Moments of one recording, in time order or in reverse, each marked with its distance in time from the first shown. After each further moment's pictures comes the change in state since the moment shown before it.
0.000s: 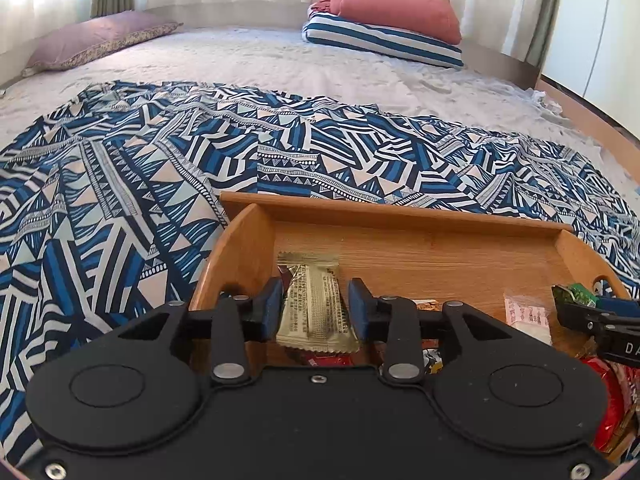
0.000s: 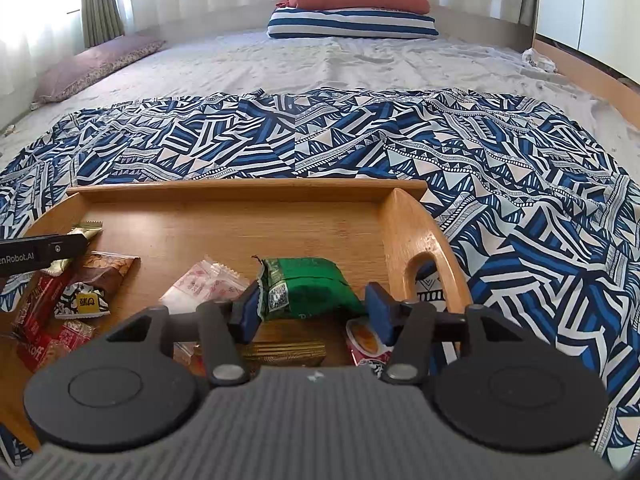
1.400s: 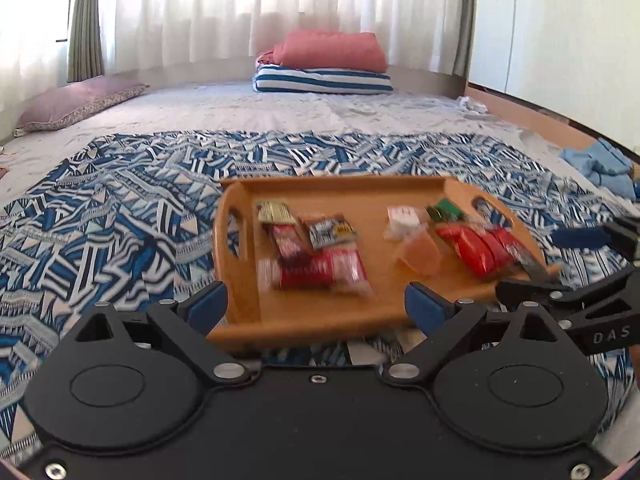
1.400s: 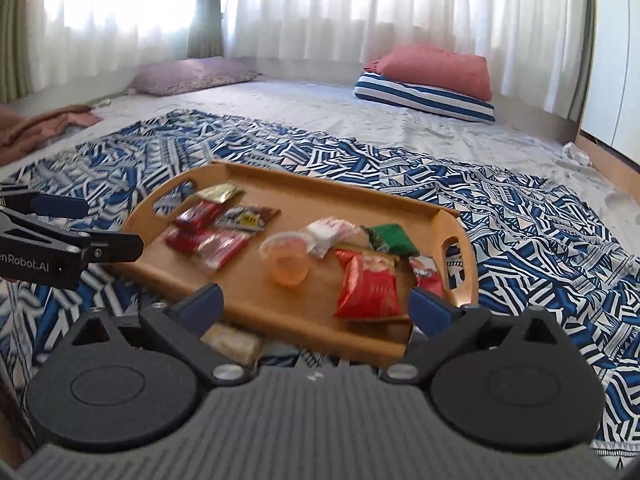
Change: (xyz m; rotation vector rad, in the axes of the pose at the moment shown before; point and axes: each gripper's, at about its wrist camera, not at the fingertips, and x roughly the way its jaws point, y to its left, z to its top) left arm -0.193 -0.011 -0.125 0.172 -0.149 -0.097; right arm -0.151 0.046 -0.099 -0.260 -0.193 0.120
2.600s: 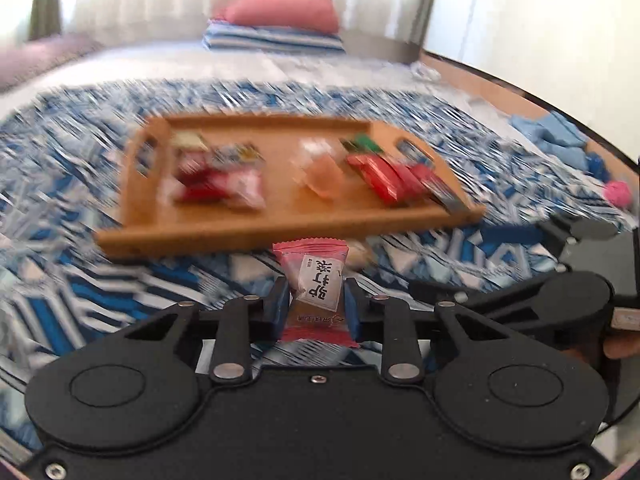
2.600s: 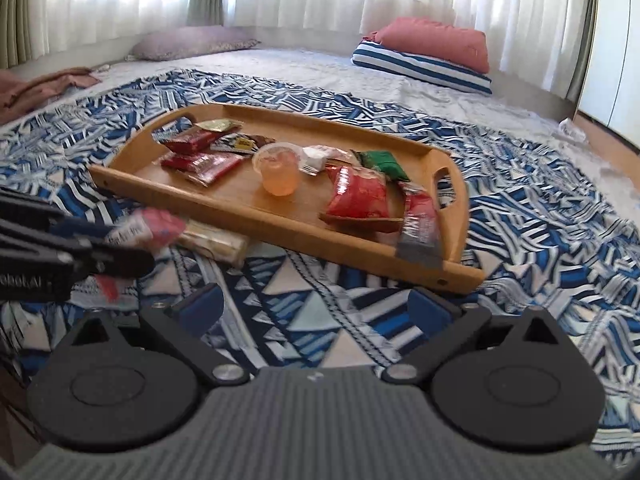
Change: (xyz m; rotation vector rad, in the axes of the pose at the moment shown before) left arm -0.005 -0.048 -0.036 -0.015 0.088 -0.120; right arm -0.003 -0.004 -0.051 0.002 0.079 -0.003
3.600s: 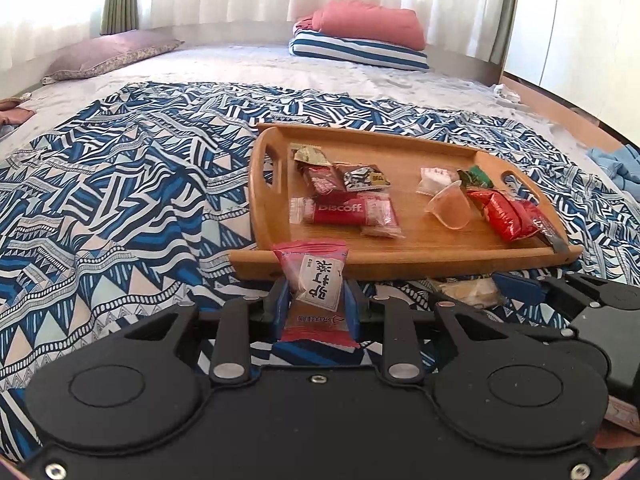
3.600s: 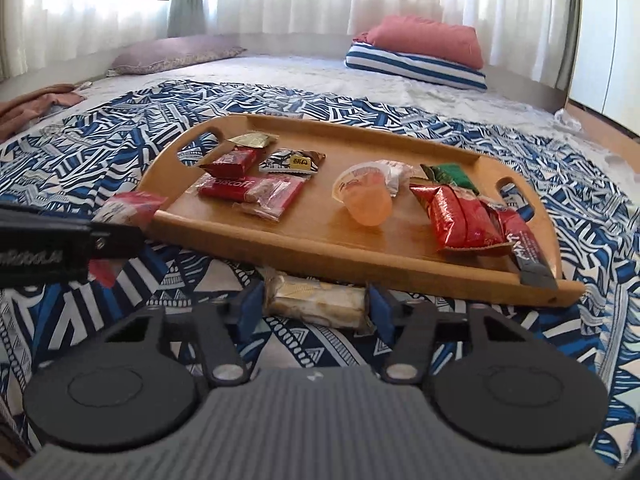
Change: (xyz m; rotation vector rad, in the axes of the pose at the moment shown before) left arm 0.002 0.065 0.012 -0.104 -0.009 0.178; right arm 0.045 0.082 0.022 0.063 -0.020 -0.066
